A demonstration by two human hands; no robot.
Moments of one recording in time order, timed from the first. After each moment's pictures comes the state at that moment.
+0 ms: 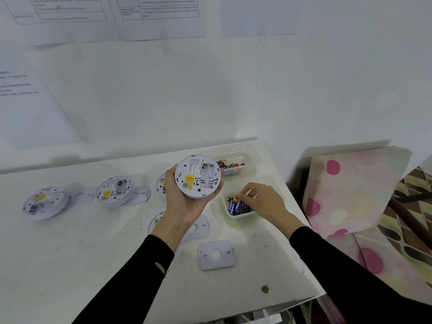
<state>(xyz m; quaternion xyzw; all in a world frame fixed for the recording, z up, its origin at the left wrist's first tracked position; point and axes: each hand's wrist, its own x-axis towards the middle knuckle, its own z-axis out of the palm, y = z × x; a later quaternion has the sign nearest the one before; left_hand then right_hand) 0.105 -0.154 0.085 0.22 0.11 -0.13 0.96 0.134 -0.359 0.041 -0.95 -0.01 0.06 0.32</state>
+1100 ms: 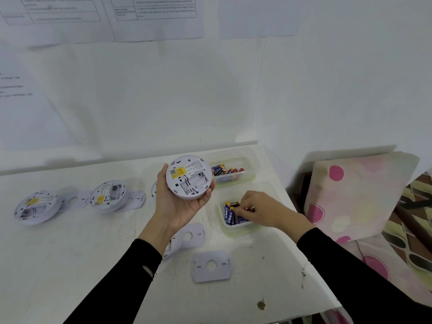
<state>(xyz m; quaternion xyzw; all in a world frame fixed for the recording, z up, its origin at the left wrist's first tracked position) 0.120 -0.141 0.082 0.26 0.09 -0.17 0.94 0.159 -0.379 0.034 -0.93 -0.24 0.14 0.24</state>
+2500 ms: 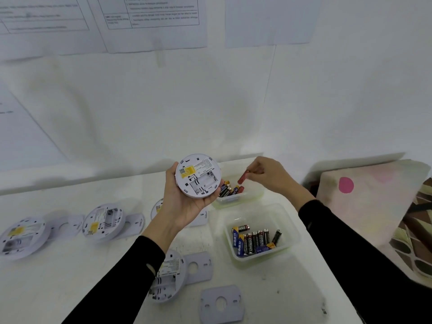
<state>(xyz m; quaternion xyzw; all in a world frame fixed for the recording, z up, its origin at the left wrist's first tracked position) 0.196 -0.131 0.094 0.30 0.10 -0.18 0.93 0.271 -0.366 0.086 -0.89 -0.06 0.05 0.45</state>
